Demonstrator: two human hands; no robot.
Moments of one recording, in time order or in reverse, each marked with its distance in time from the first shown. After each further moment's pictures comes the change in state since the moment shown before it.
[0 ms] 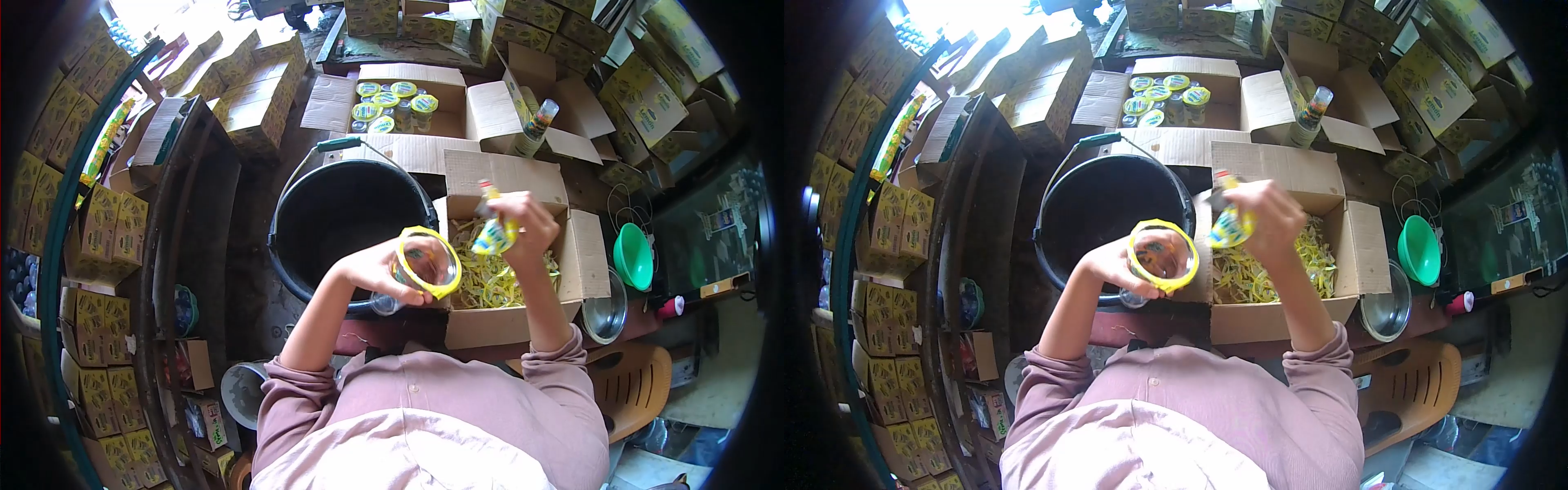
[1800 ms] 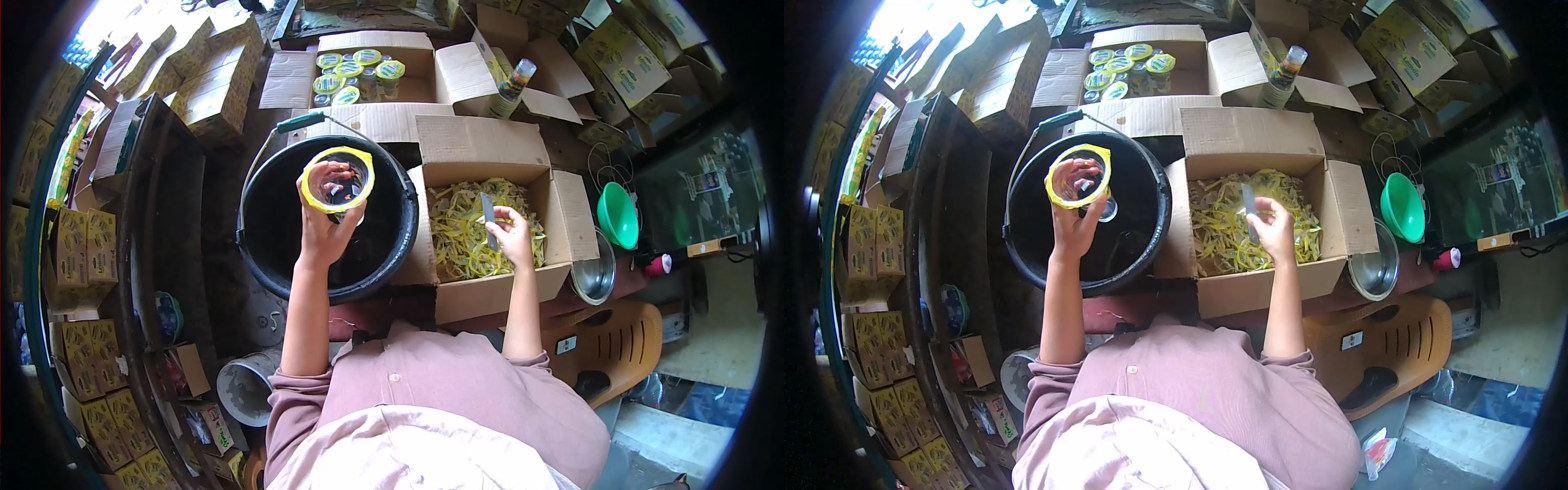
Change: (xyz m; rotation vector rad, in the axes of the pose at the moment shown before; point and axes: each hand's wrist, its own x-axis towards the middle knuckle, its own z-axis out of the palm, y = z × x) left_hand -0.017 -0.061 -0.034 0.620 1.023 0.458; right_hand -0.154 0.064 -0.023 0.277 -0.107 1.192
